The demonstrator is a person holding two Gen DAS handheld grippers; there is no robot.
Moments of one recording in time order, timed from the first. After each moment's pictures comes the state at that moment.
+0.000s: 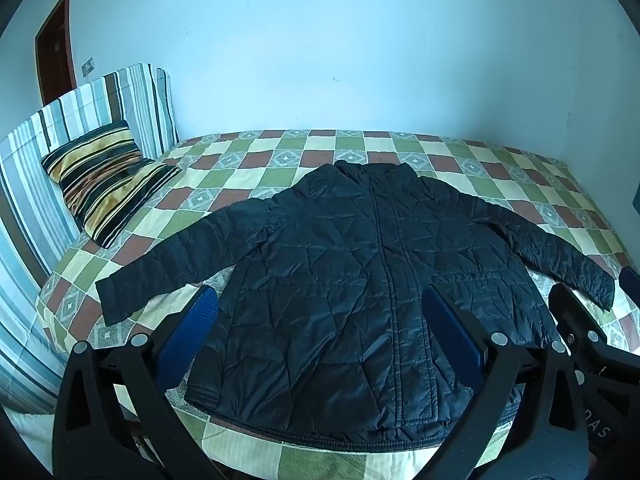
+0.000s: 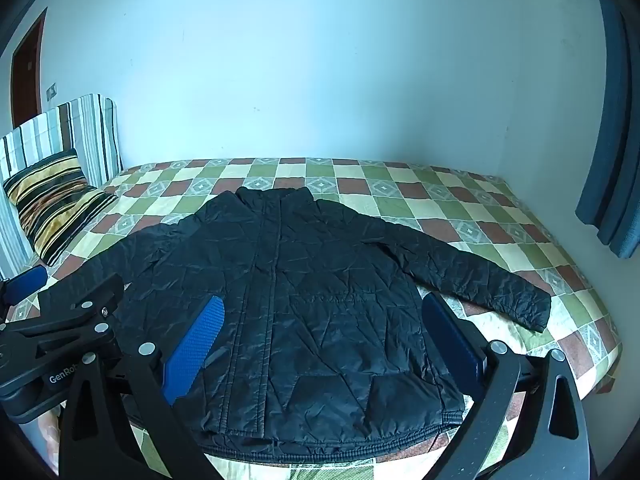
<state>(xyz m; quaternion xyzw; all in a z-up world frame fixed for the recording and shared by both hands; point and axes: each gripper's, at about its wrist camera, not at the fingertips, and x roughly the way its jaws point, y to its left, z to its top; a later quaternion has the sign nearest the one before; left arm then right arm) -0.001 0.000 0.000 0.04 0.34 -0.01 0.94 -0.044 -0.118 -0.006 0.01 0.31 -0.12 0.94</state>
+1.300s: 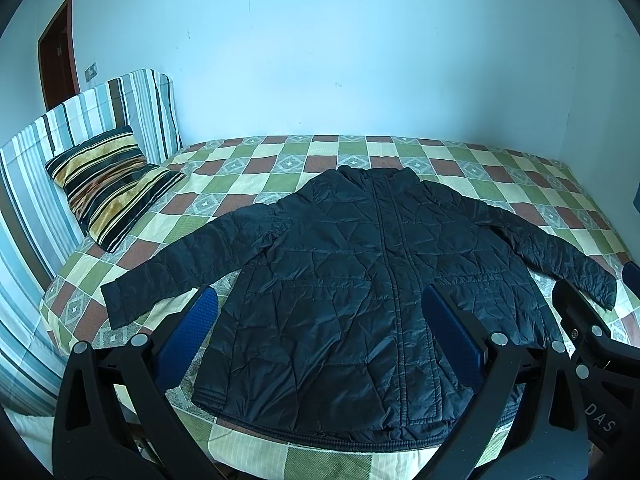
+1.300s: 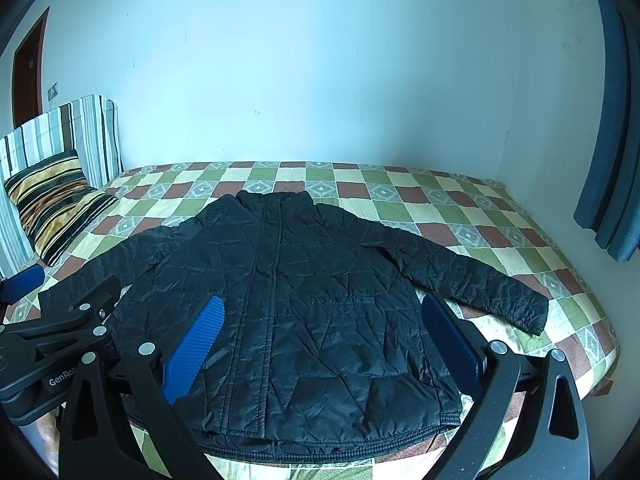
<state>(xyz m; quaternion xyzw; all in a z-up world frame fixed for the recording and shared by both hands) 0.000 0.008 0.003 0.04 0.33 -0.01 0.94 -0.044 -0.119 -0.002 0.01 0.30 -0.12 0.95</state>
